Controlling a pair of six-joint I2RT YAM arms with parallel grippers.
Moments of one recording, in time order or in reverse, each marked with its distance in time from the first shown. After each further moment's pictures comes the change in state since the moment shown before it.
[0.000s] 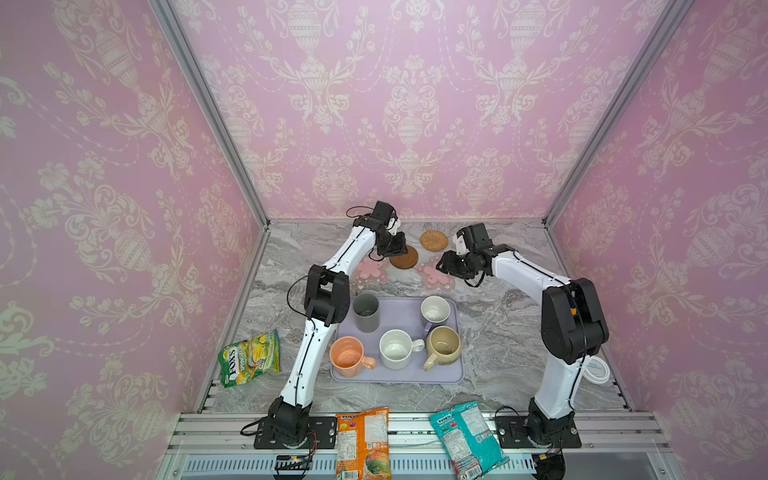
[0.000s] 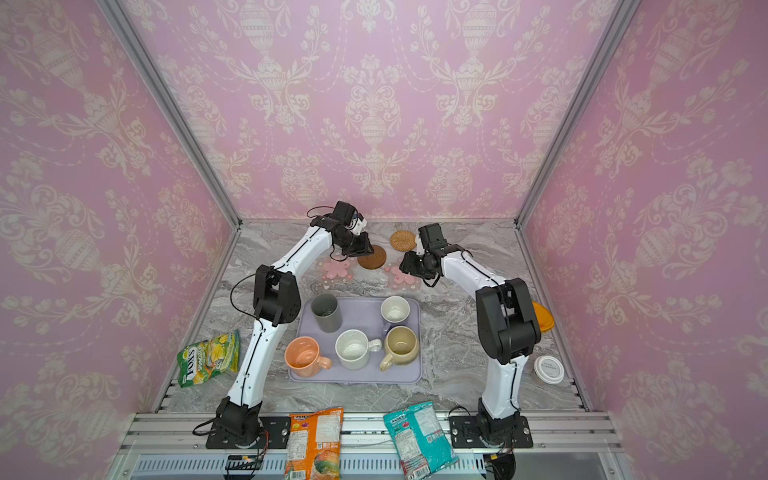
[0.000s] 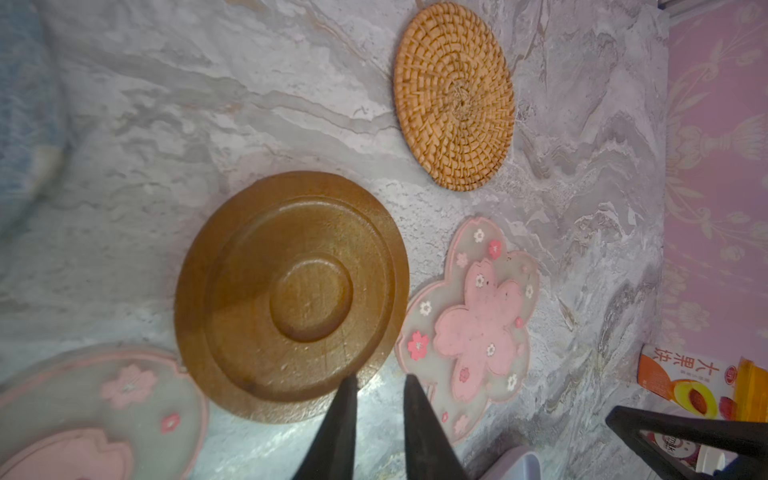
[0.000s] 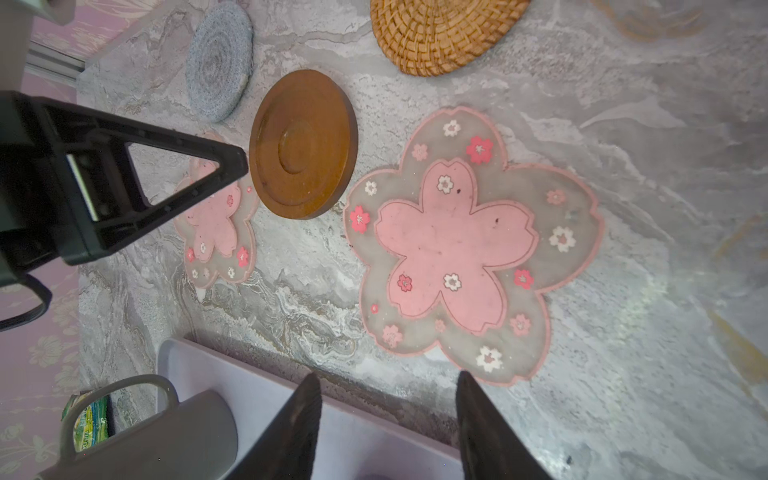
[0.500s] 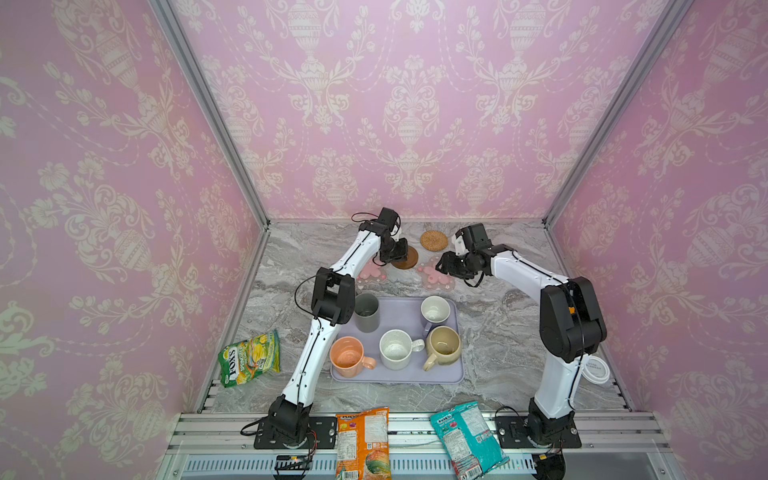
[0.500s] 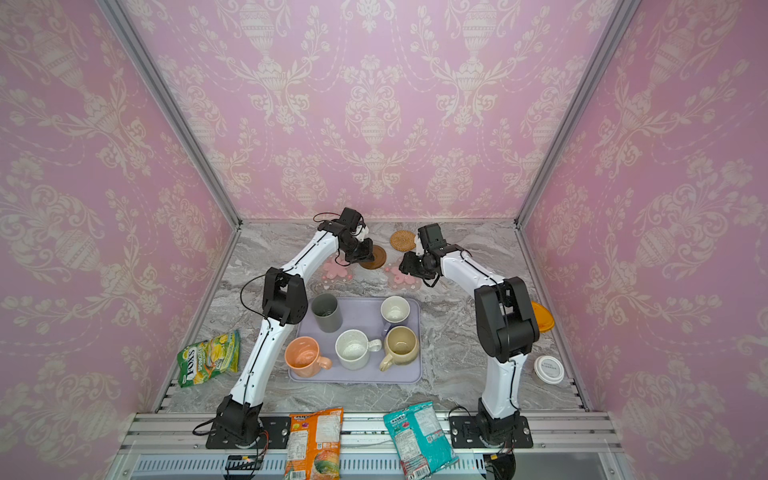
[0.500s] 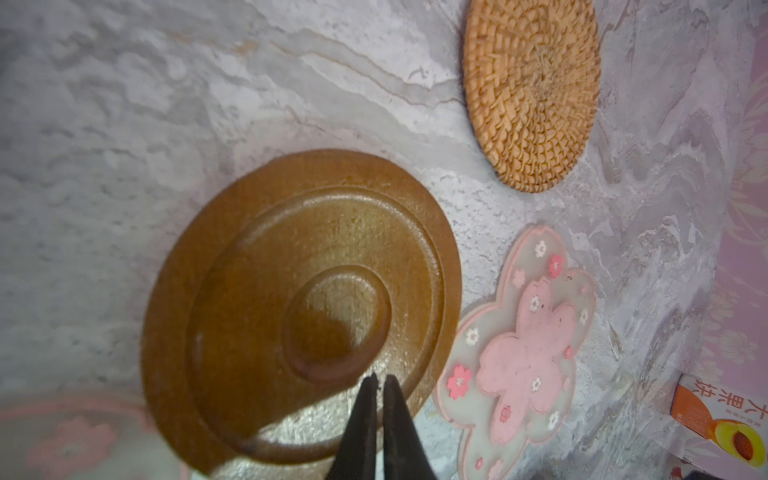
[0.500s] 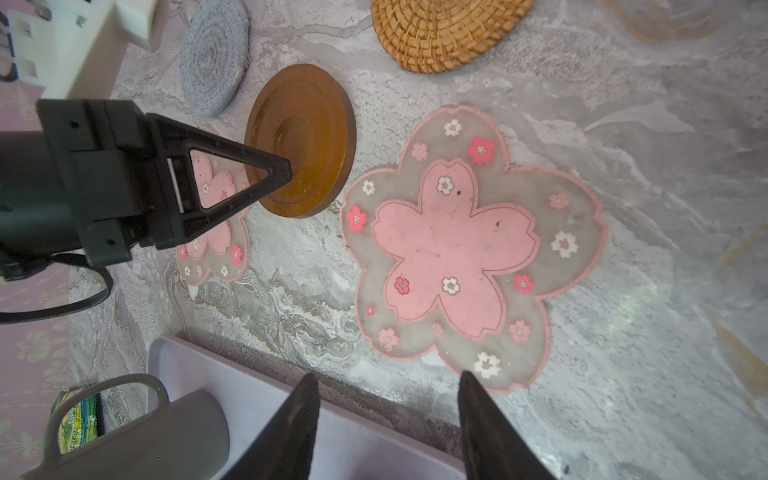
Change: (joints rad) left arm -0.012 0.083 0.055 -0.039 -0.054 -0.054; right arm 0.000 0.010 0.002 -0.002 -0.001 -0.023
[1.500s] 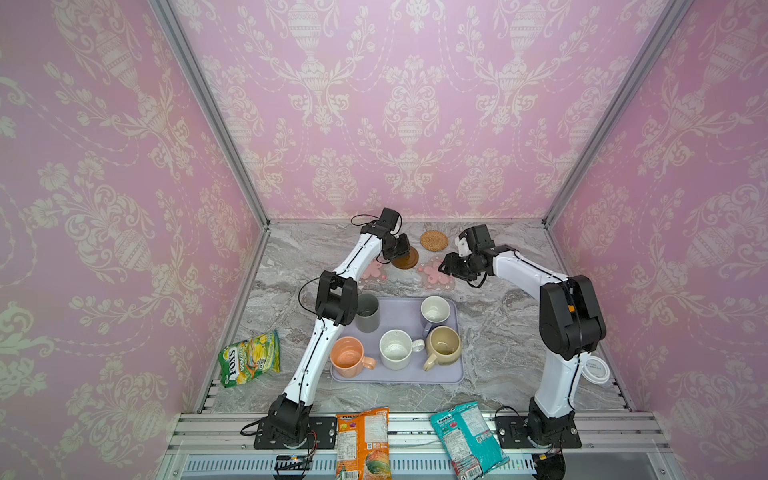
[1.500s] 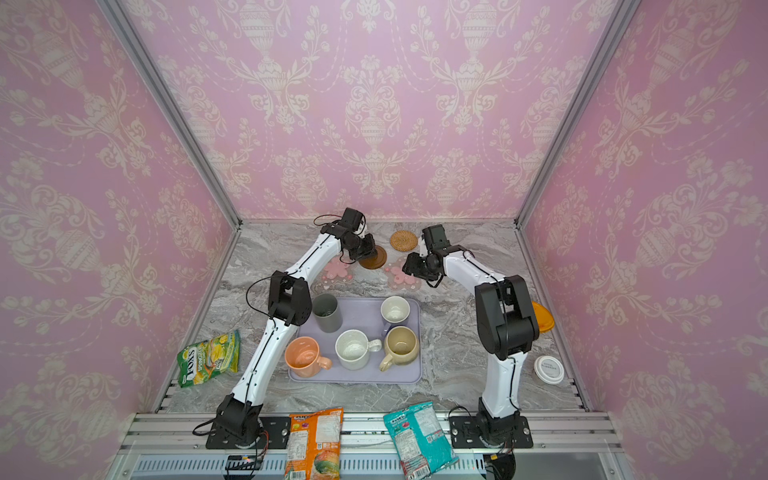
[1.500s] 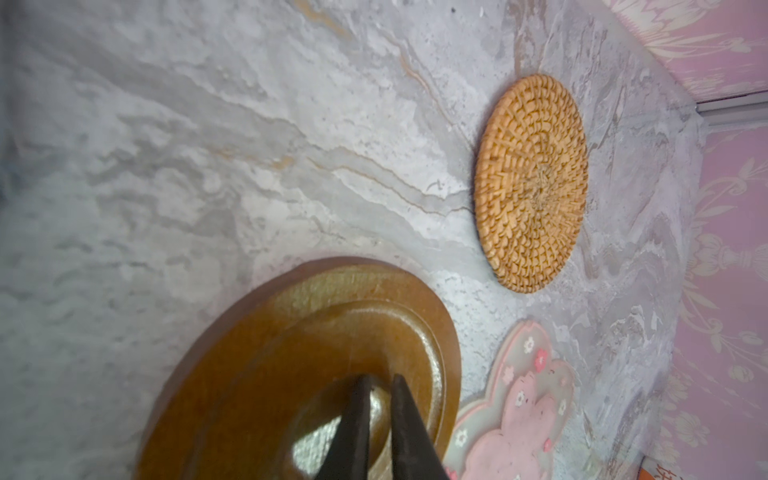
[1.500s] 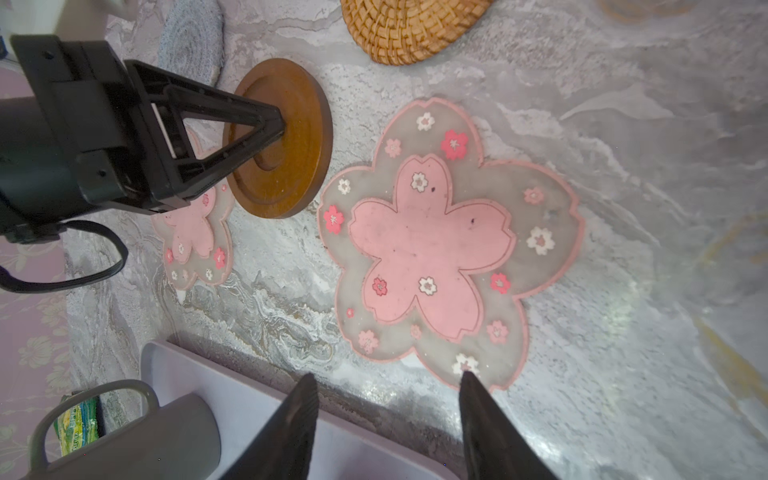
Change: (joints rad) left arm 0.000 0.109 0.127 0.108 -0.021 -0.193; right arm -0.034 0.019 -0.008 0.000 -0.026 0.000
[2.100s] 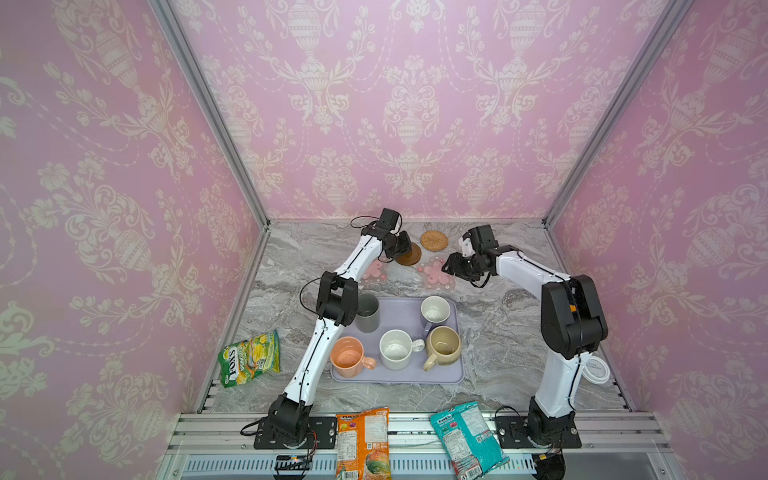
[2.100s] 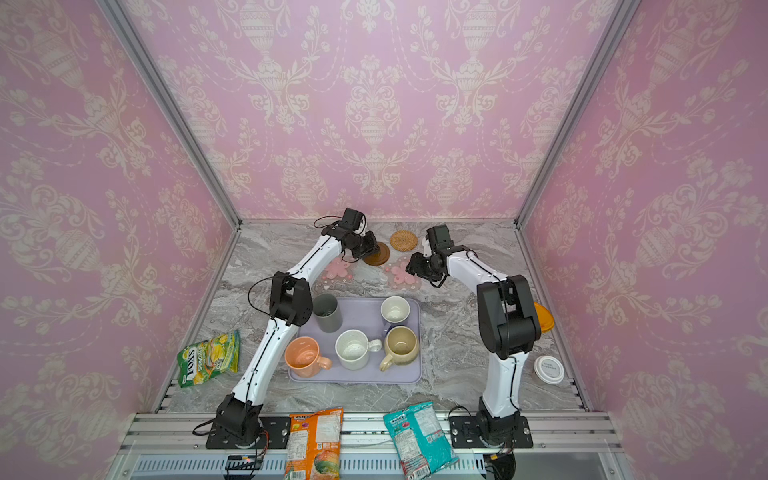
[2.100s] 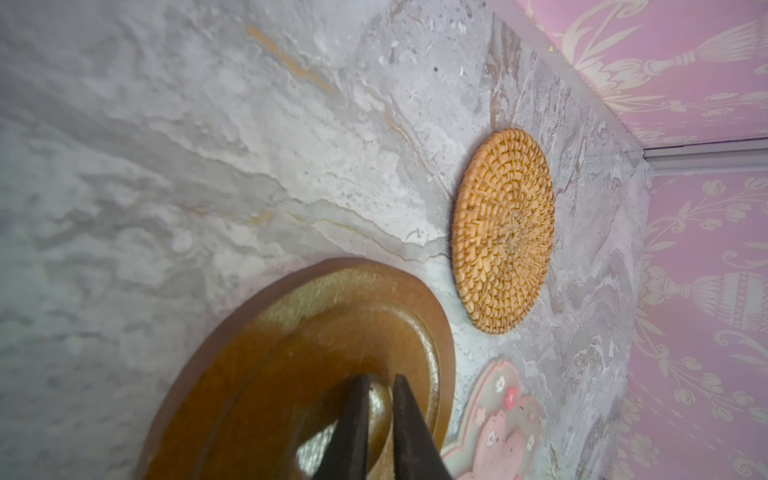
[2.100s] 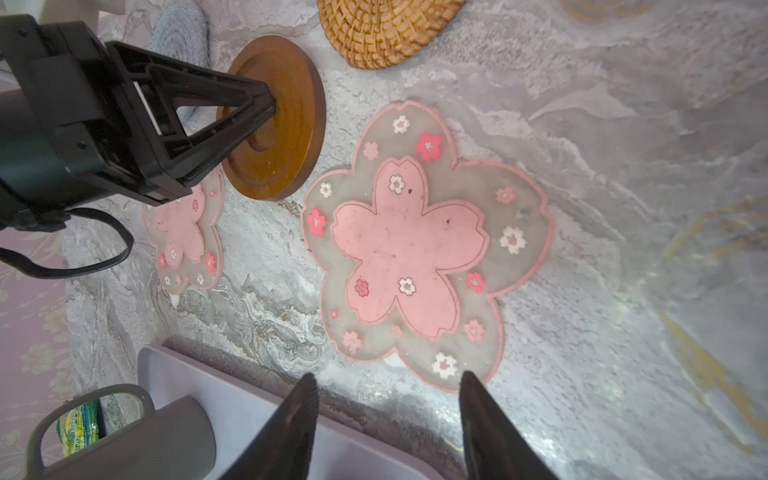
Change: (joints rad) left arm 0.007 0.023 0.010 0.080 0.011 -0.079; right arm -0.024 0.000 -0.011 0.000 -0.016 -0.003
